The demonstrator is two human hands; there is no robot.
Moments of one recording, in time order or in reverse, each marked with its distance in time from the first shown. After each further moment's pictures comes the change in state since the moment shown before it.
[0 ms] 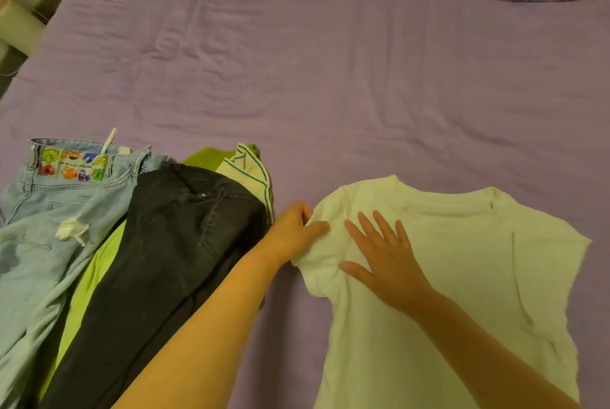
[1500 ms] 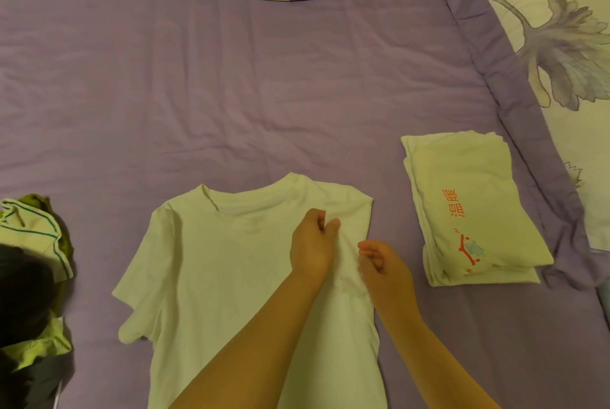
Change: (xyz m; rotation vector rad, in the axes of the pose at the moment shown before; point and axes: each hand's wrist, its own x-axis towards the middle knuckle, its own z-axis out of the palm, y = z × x) left_hand -0.004 0.122 0.309 0.048 0.058 0.195; right_hand -0.173 0.173 -0.003 1.157 0.617 0.827
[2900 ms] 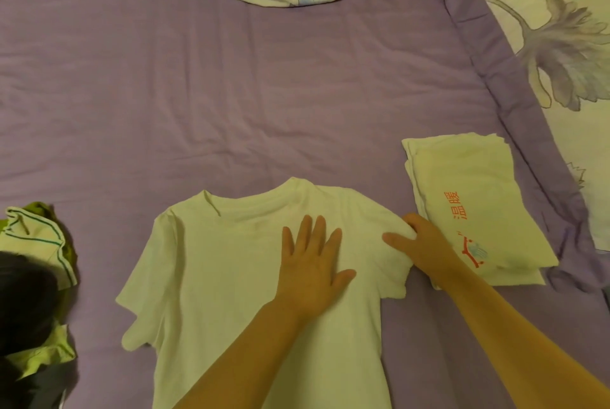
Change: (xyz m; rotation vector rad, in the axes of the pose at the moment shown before) left_hand -0.022 -0.033 -0.022 0.950 -0.298 0.457; right_hand 0.070 -0.012 -0.058 -0.210 -0.257 0.012
